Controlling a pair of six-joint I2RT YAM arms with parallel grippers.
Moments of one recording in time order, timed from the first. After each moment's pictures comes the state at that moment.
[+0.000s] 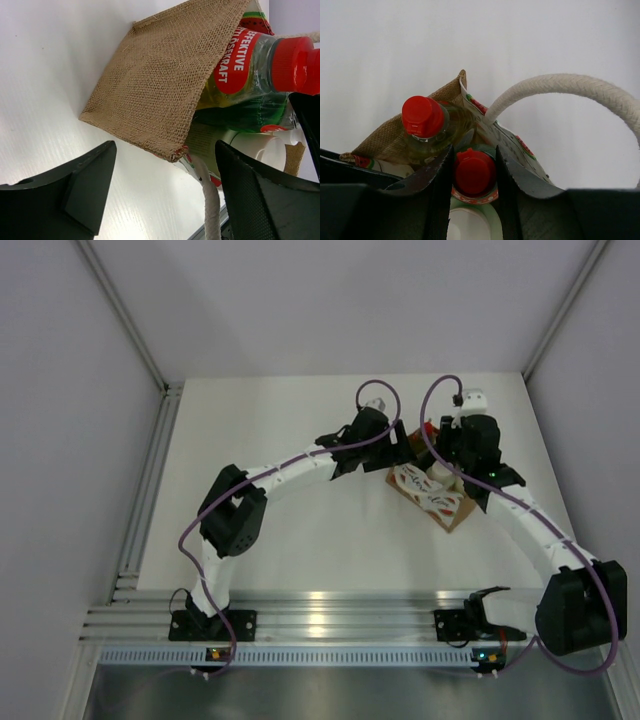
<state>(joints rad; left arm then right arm) -0.82 2.06 1.67 -0.21 0.04 -0.88 0.23 1.20 0.87 -0.05 0.16 0.07</state>
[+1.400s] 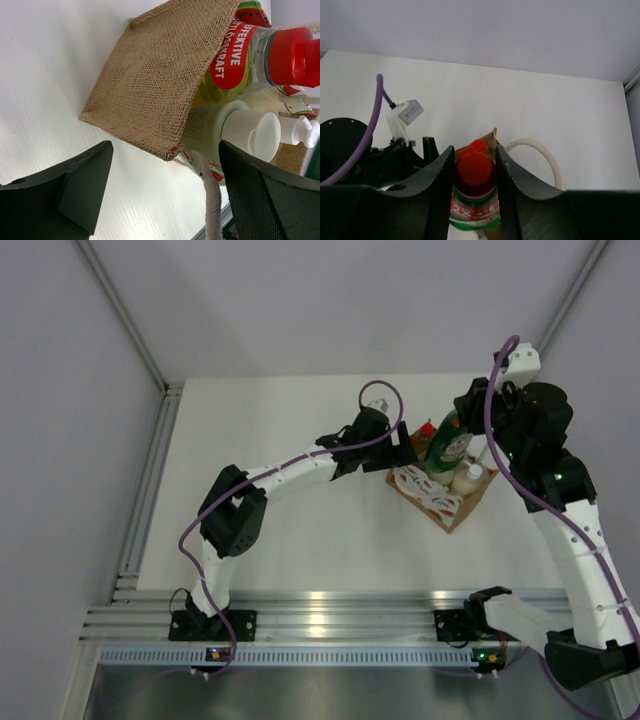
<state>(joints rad) -0.83 2.06 1.67 -0.21 0.06 -0.83 0.26 1.04 1.35 -0.49 0.05 0.05</state>
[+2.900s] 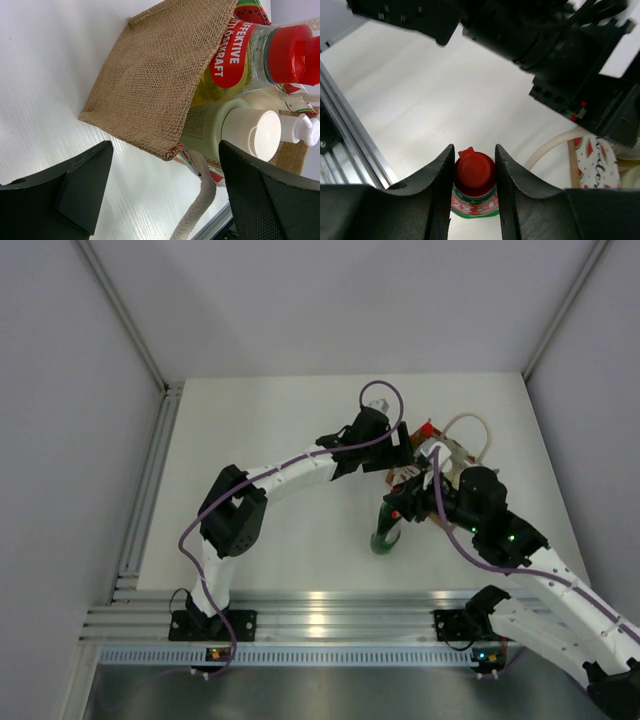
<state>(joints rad) -0.83 2.06 1.67 -0.21 0.06 -0.83 0.61 0.75 0.76 -0.27 -0.25 0.06</state>
